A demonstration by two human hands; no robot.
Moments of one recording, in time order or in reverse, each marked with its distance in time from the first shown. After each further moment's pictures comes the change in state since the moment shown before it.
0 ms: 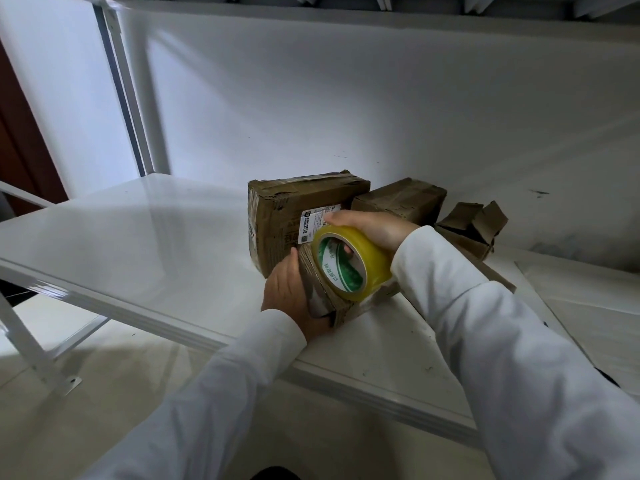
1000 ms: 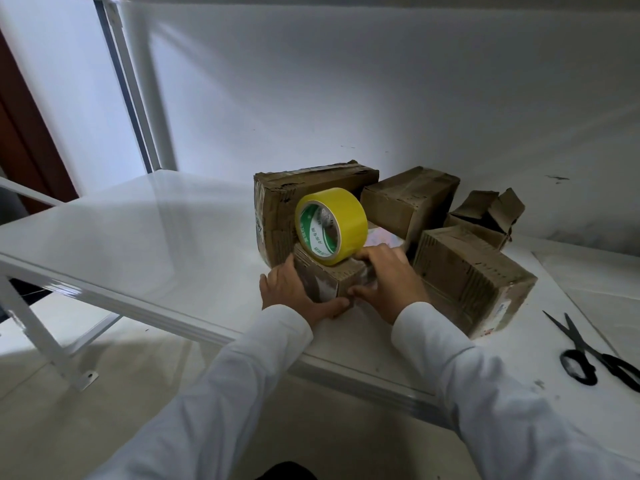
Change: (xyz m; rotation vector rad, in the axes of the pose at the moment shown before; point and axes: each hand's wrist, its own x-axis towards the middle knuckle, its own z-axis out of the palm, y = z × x) left_hand 0.010 -0.029 0.009 0.225 -0.046 -0.120; right_hand 0.024 0.094 0.038 -0.710 0.445 -0.468
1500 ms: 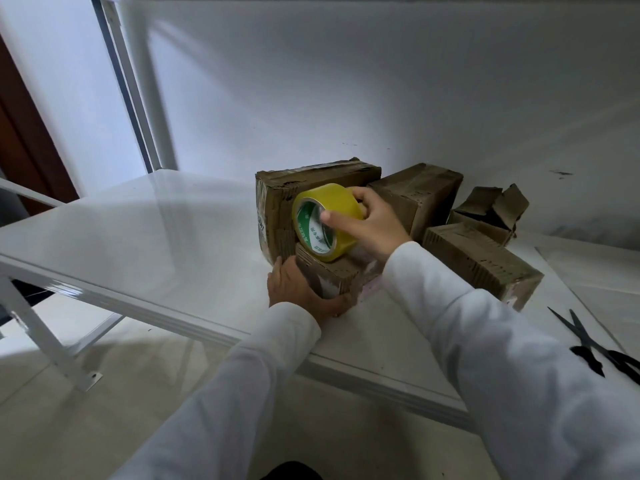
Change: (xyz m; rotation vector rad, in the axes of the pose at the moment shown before) left_hand -0.003 0.008 -0.003 -0.119 -0.037 -0.098; right_hand 0.039 -0.047 -0.039 0.876 -0.050 0.150
